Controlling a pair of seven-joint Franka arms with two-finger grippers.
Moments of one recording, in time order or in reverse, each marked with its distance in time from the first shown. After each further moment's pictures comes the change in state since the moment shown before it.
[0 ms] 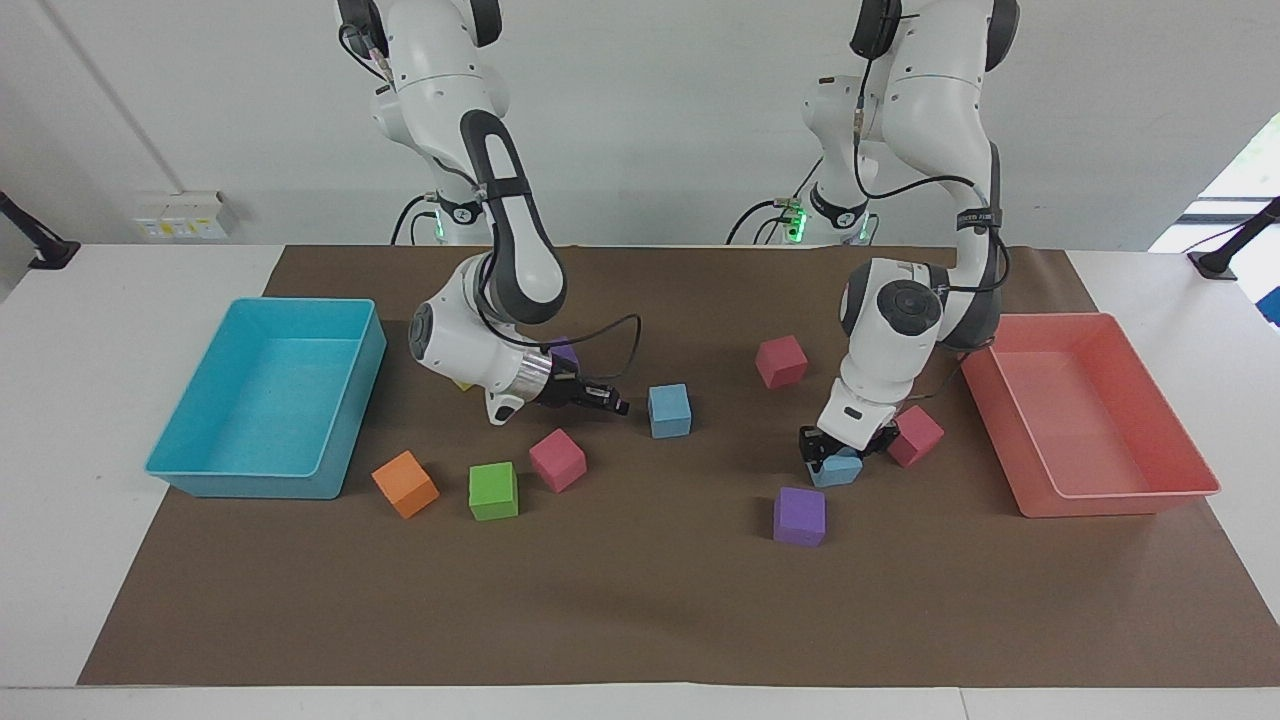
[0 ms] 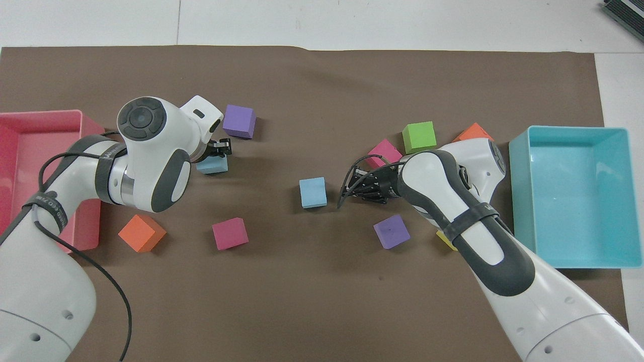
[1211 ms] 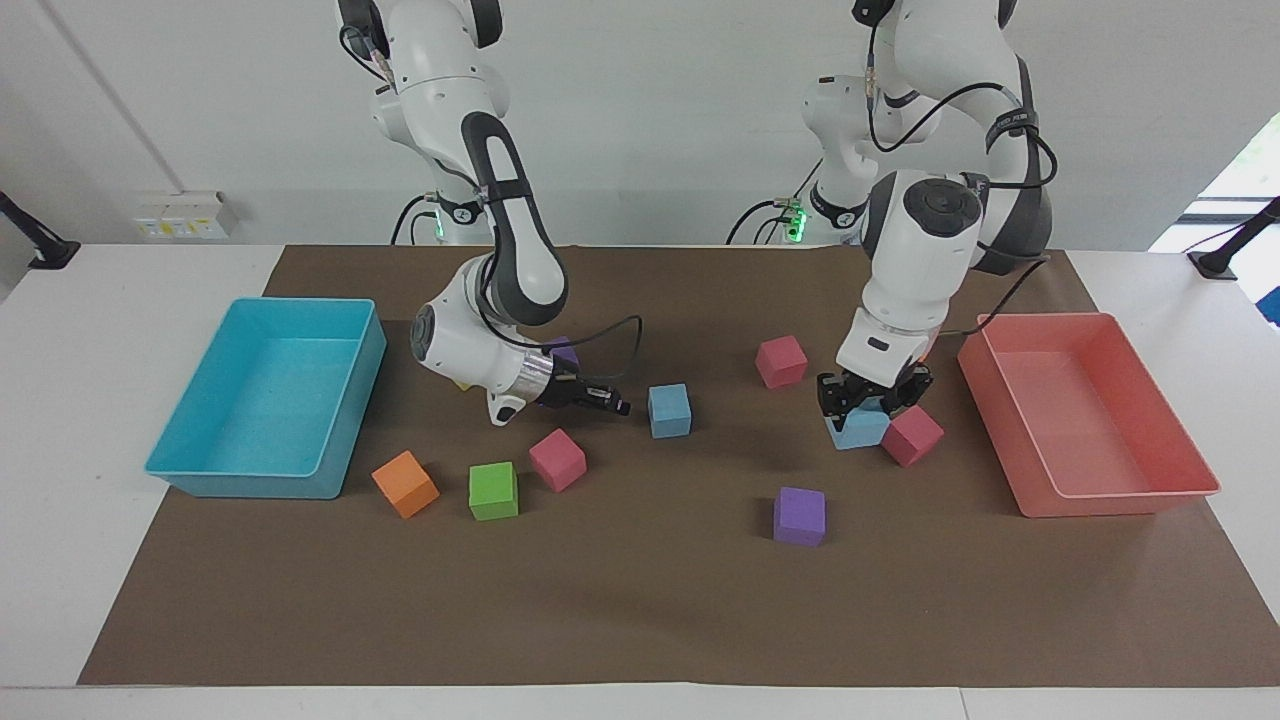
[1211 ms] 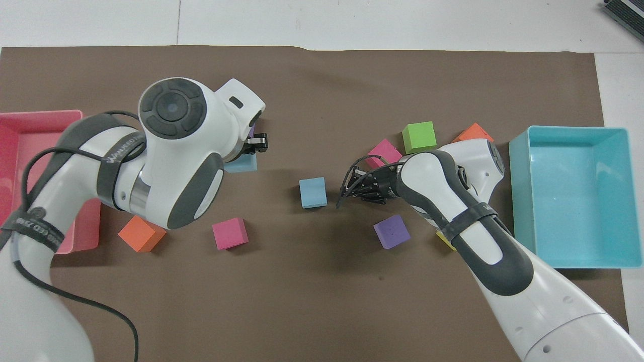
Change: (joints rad) left arm -0.177 -0.127 -0.016 0.162 0.034 -0.276 -0.162; right arm 0.000 0.001 0.003 0.000 0.002 0.004 -0.002
